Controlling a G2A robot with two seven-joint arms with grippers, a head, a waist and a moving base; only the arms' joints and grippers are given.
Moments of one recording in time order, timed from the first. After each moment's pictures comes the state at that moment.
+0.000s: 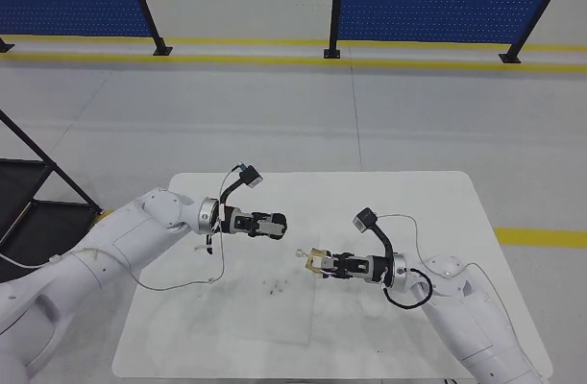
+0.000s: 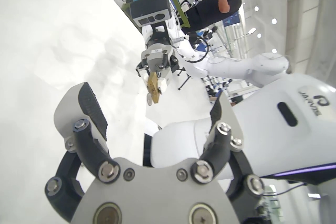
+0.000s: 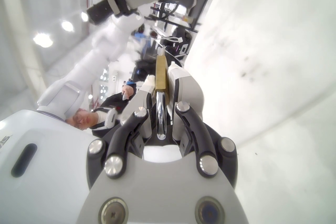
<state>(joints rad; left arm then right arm) 0.58 -0.78 -0.29 -1.22 -0.92 -0.73 -1.09 -1.20 -1.16 1.02 -1.43 0.36 -0.36 1.09</state>
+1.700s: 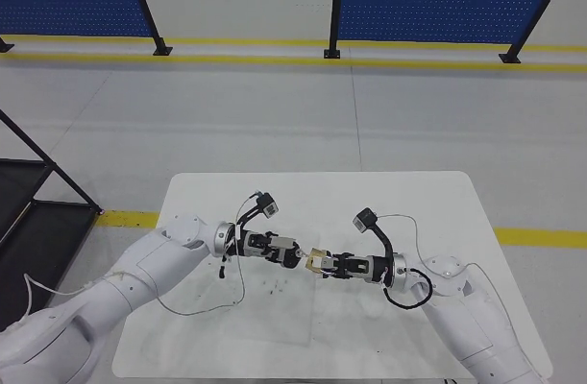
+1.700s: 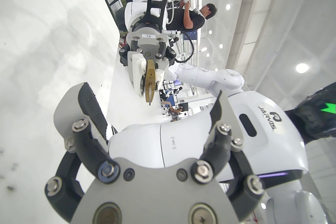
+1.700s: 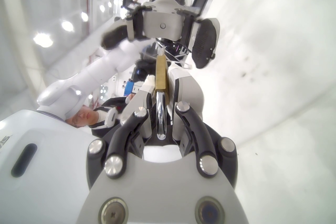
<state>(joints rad) 0.82 -0.93 -0.52 -1.14 -0.97 -0.56 -1.26 -1.20 -1.16 1.02 -1.43 0.36 -0.36 1.09</state>
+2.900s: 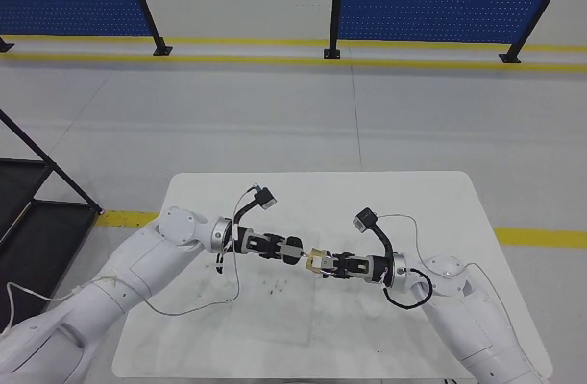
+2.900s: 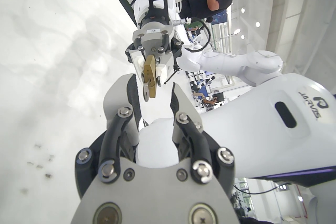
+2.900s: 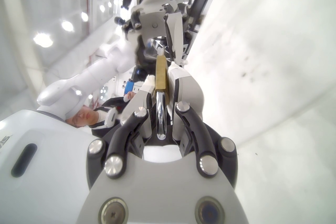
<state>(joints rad) 0.87 -0.89 -0.66 -1.26 -0.72 -0.63 -1.19 -1.20 -1.16 1.02 -1.43 0.36 -0.36 1.09</state>
